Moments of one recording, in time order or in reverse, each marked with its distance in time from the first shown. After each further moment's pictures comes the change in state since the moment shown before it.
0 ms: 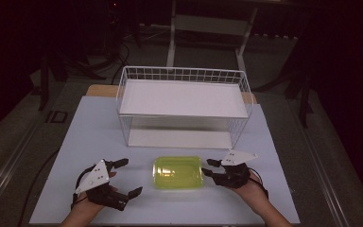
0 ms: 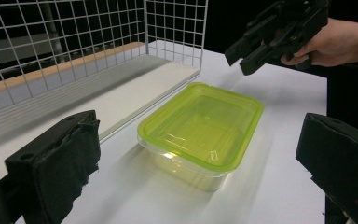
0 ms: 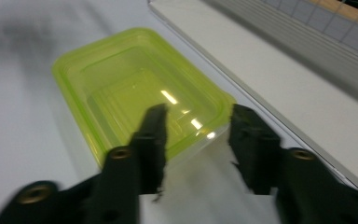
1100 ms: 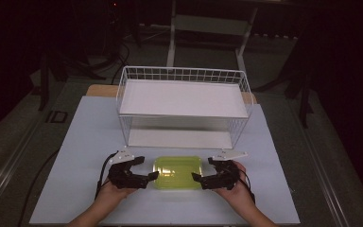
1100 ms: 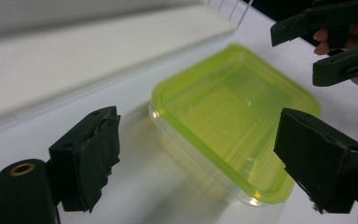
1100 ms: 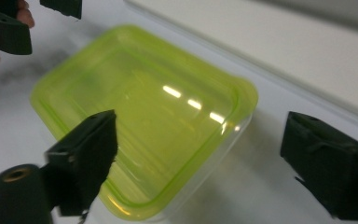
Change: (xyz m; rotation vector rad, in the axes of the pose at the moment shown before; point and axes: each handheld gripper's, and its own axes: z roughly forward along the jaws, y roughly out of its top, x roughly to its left) left arm 0.021 -0.003 0.070 0.269 0.020 -0.341; right arm 0.010 -0.002 0.031 0.065 -0.038 0.250
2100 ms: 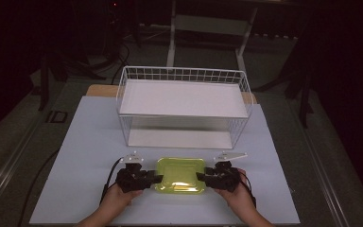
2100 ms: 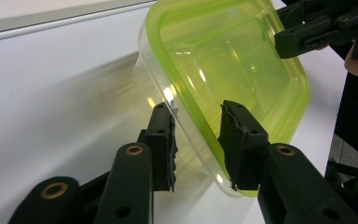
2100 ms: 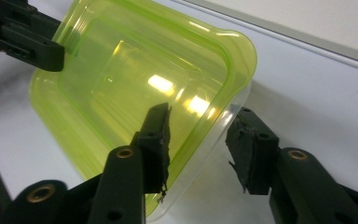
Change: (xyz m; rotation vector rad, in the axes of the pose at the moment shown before) left arm -0.012 -0.006 0.013 0.110 -0.050 -0.064; right arm 0.001 -0.007 -0.005 0.080 0.010 0.103
